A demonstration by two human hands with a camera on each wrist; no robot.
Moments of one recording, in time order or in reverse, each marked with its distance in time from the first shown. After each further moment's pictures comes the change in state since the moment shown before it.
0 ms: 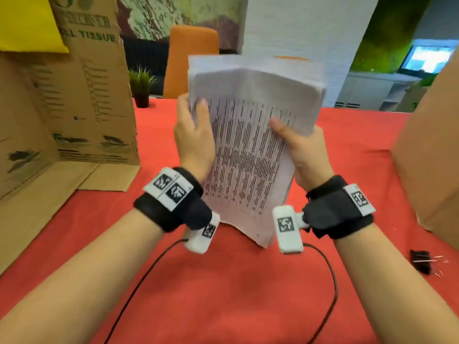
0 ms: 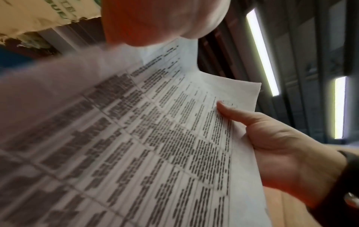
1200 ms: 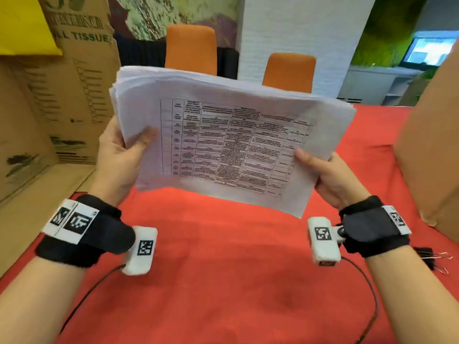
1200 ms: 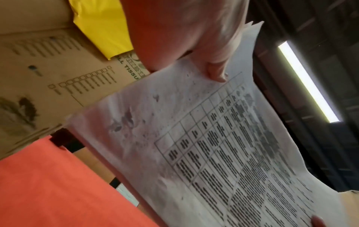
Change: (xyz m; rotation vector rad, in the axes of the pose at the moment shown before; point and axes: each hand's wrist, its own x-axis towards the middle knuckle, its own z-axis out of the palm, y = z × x) left_hand 0.000 -0.010 -0.100 -0.098 -0.186 -0.066; right_hand -0.011 0.029 -0.078 0.049 -0.196 0.196
